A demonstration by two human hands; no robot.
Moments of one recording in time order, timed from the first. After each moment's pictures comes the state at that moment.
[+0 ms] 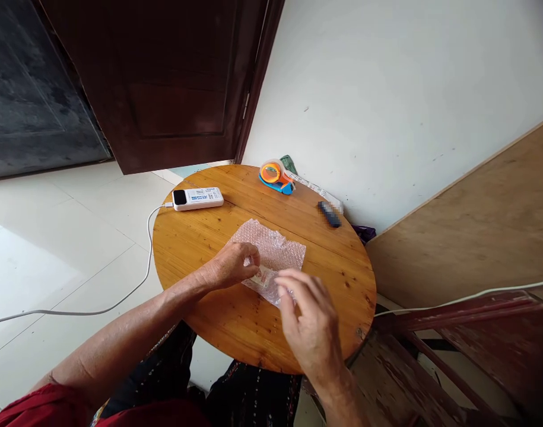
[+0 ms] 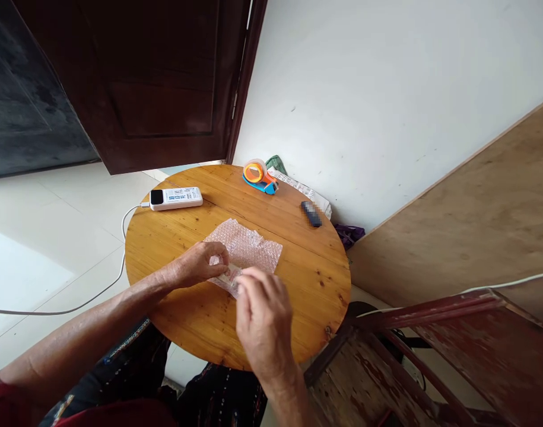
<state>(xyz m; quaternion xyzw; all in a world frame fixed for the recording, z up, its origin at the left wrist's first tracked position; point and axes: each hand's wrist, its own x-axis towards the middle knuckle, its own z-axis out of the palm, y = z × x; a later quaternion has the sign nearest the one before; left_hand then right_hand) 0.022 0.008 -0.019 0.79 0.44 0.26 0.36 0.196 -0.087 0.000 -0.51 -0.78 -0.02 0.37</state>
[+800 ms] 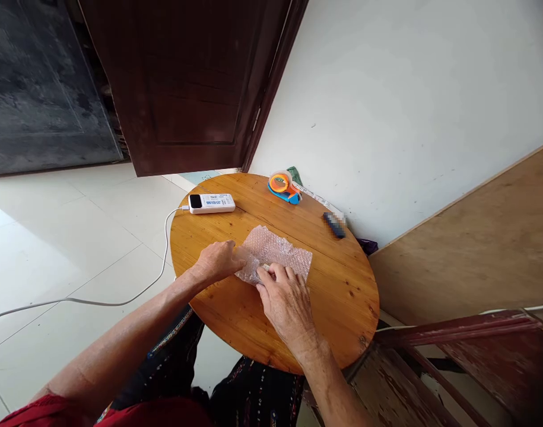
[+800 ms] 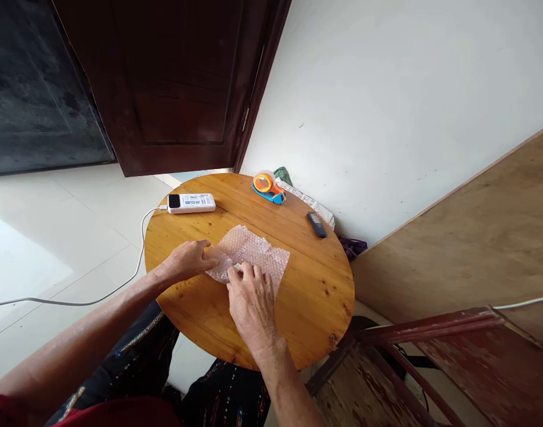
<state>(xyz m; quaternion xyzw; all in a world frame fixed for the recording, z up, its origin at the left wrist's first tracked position) -0.017 0.008 -0.024 0.72 0.64 0.12 0.25 0.164 -0.062 -0.011 -0.52 -0.84 -0.13 0.10</state>
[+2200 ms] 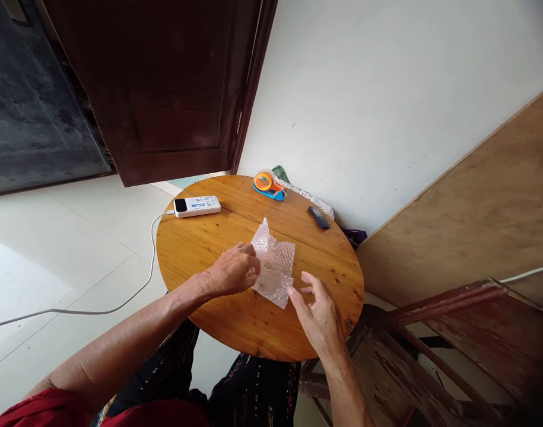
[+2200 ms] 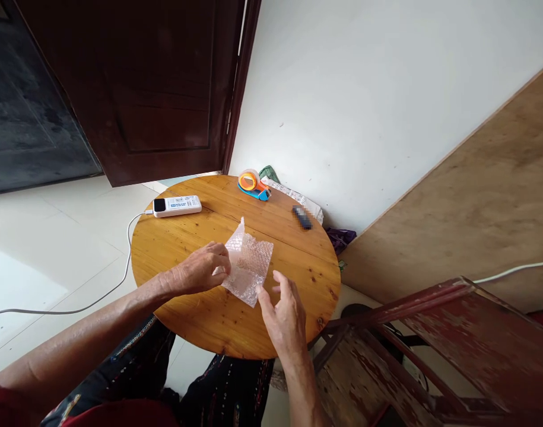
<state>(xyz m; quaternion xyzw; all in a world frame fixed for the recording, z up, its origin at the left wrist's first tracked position) 0.025 -0.008 -0.009 0.88 0.38 0.20 0.21 0.242 -0.093 -0.033 -0.70 -0.62 0.10 0.34</state>
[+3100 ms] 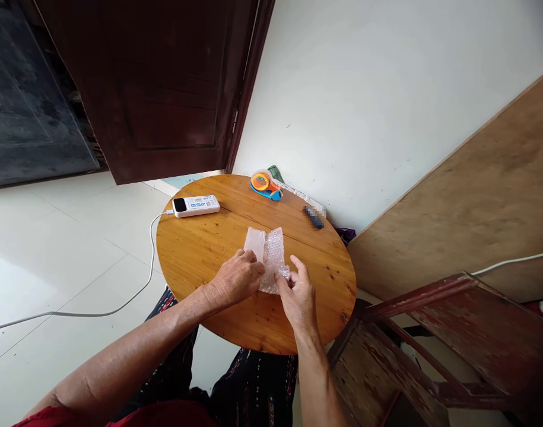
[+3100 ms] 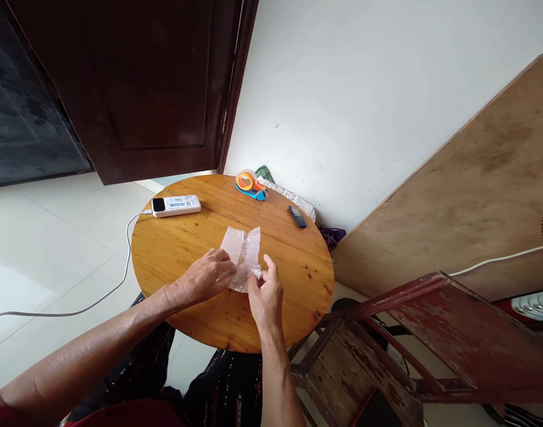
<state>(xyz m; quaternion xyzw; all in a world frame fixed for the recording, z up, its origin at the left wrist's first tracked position) 0.033 -0.026 -0.015 0.87 0.42 0.17 0.18 0.203 -0.068 -0.044 -0.68 -0.54 0.20 0.44</state>
